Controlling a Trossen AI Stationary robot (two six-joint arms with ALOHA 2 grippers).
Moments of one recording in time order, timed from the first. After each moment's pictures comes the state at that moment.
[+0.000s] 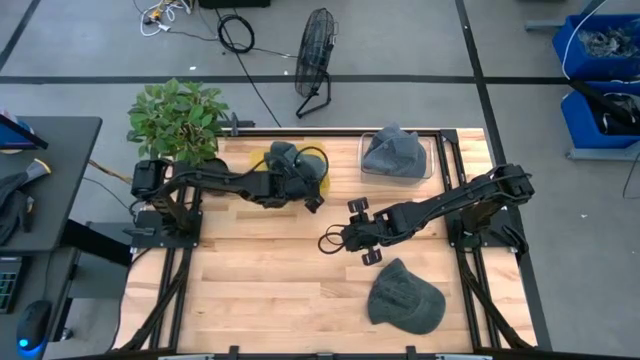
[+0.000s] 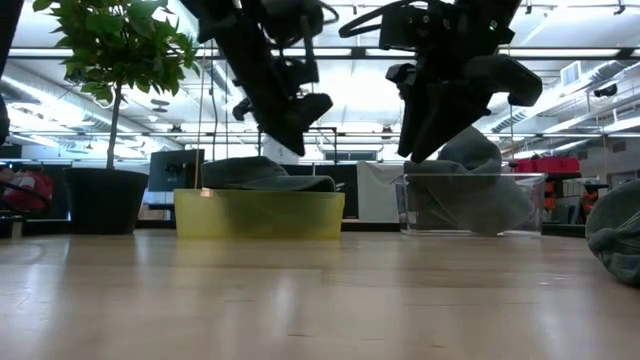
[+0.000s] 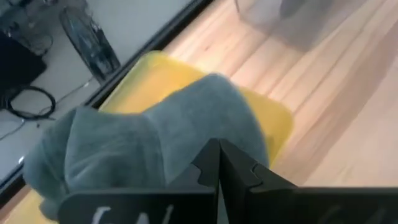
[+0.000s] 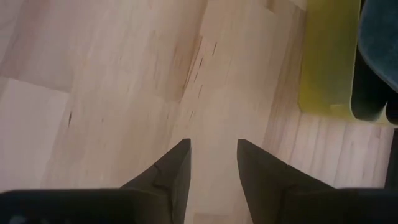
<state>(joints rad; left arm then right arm) 0.07 1.72 1.19 -0.38 -0.67 -0.38 0.26 1.66 1.16 -0.67 0.35 -0.17</state>
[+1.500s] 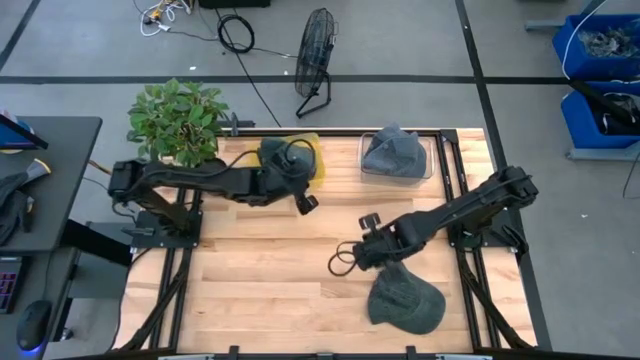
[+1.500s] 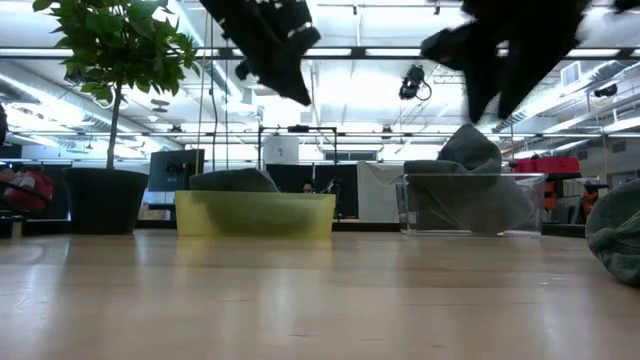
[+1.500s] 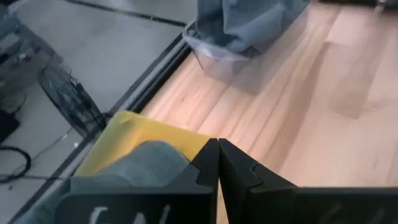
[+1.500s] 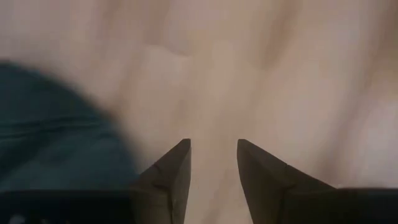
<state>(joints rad) 0.02 1.55 1.19 -0.35 -0.61 -0.20 0.38 1.65 1.30 -0.99 0.15 0.00</state>
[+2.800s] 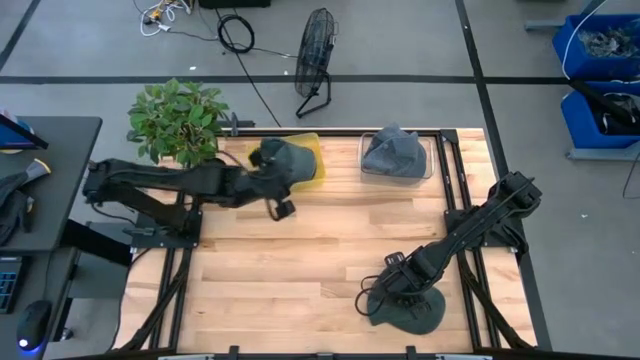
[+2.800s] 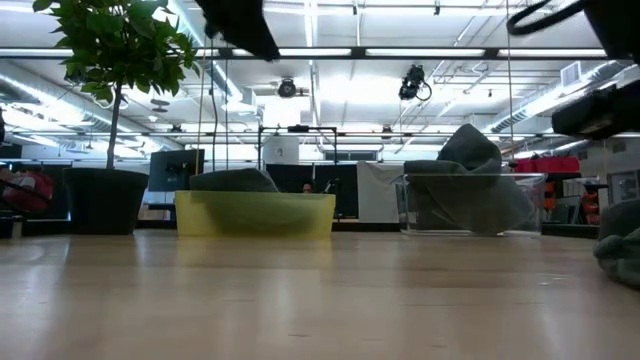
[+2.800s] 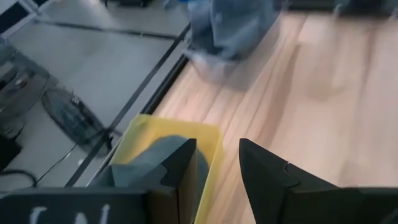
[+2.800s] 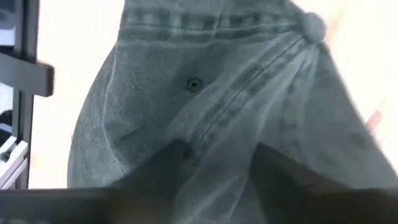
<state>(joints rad) -0.06 1.32 1.19 -0.55 -0.63 -0.15 0.62 1.66 1.03 -0.79 -0.19 0.28</state>
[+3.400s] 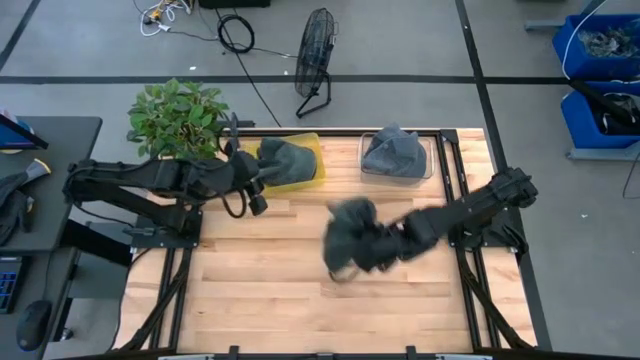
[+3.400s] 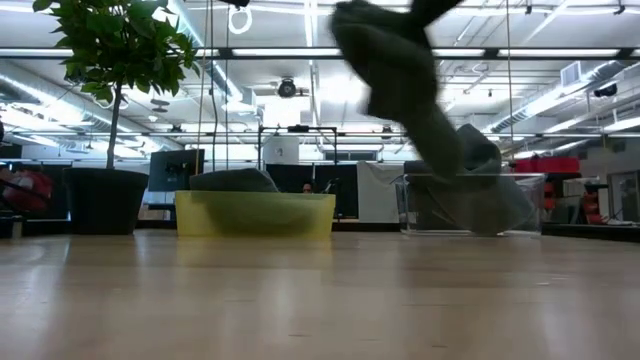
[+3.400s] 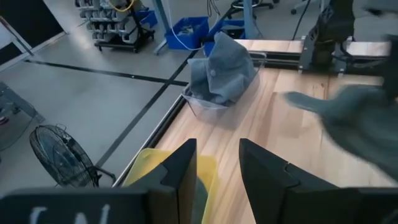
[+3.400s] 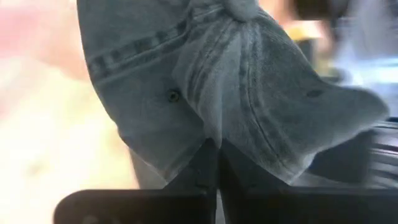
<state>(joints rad) -0.12 1.09 1.19 -0.56 -0.63 -0.08 0.41 1.66 1.57 -1.08 0.52 -0.38</state>
